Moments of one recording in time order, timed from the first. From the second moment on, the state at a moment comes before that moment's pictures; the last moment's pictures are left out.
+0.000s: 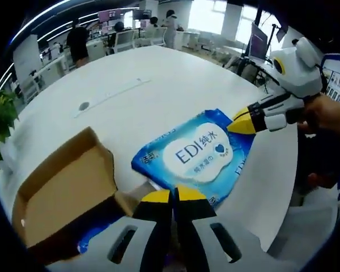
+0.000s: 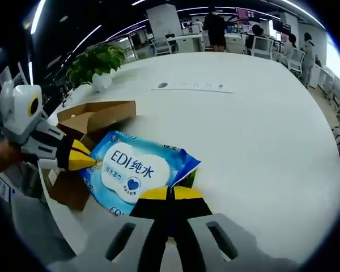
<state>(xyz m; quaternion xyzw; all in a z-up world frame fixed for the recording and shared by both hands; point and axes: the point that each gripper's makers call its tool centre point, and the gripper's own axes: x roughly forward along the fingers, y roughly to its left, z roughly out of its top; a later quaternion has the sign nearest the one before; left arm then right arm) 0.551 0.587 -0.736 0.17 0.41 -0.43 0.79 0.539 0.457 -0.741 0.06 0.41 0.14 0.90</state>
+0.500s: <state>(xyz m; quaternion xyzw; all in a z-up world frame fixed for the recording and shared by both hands) 0.550 0.586 -0.751 0.22 0.42 -0.43 0.77 0.543 0.456 -0.759 0.05 0.42 0.15 0.90</state>
